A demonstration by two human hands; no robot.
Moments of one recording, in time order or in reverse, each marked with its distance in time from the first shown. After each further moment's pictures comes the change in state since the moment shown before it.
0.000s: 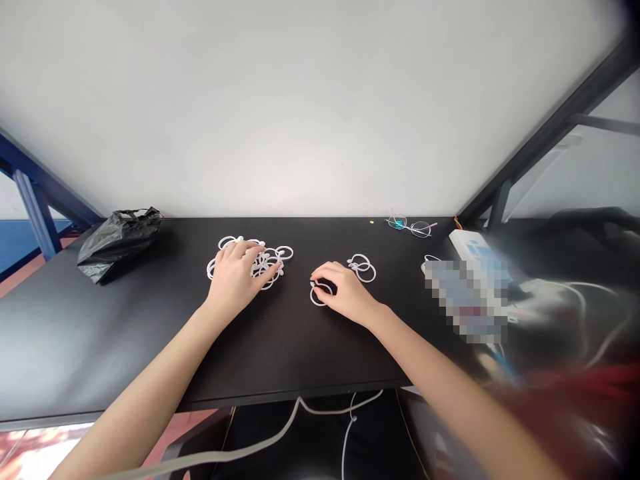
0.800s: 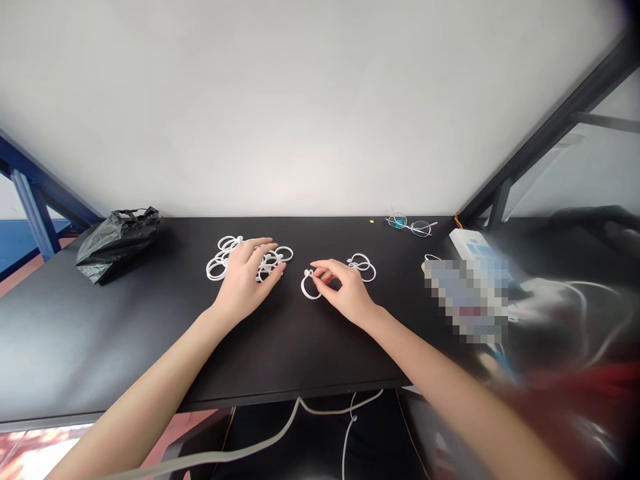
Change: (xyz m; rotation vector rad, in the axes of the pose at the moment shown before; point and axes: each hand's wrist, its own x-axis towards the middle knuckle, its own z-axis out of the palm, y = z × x) left_hand -0.001 0.019 -0.006 -0.244 0.019 0.055; right_hand -0.002 0.002 0.012 0.146 0.209 0.001
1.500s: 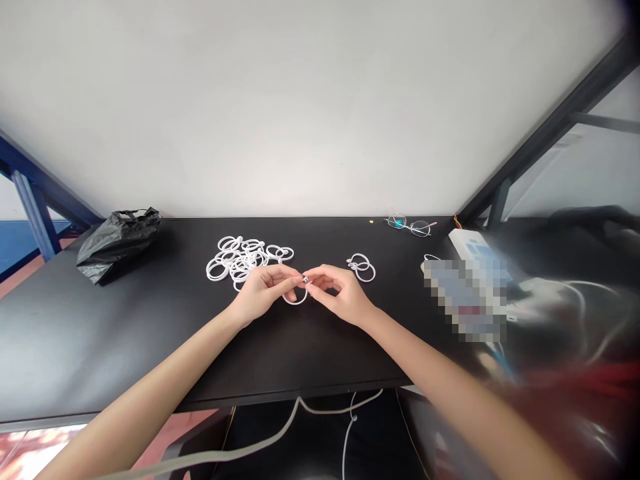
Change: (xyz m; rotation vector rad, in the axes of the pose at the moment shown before) left_hand 0.001 0.024 0.007 -1.019 -0.376 -0.412; right_hand 0.001 -0.017 -0.002 0.342 -0.144 0.164
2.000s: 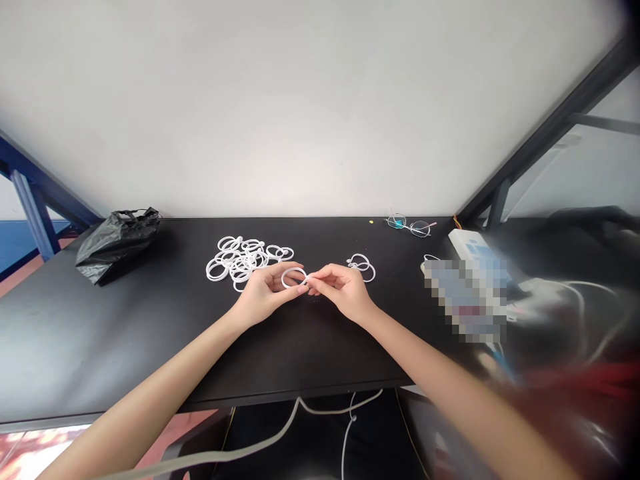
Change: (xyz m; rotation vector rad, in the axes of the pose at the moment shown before) left_hand -0.002 -0.007 0.004 -0.002 0.042 0.043; right_hand 0.001 0.003 0.001 0.208 0.093 0.076
